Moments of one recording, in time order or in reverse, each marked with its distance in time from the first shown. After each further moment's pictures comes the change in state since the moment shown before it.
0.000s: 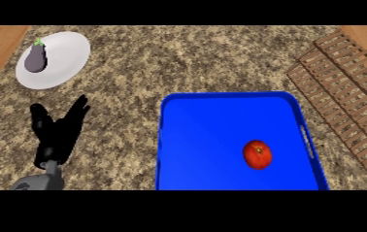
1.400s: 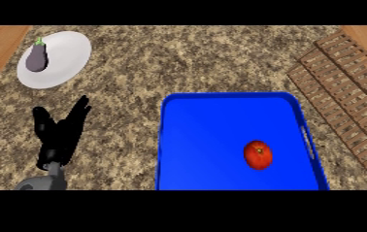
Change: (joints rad) left arm 0.010 -0.027 0.008 -0.006 -0.035 -0.003 -0.029; right arm 0.026 -0.022 -0.073 -0.063 -0.211 -0.360 0.064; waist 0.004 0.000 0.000
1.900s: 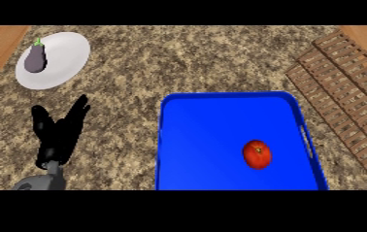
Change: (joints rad) left arm -0.008 0.003 0.011 0.009 0.003 -0.009 0.002; right arm -0.013 -0.080 -0.044 -0.103 0.027 -0.122 0.047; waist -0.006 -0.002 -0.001
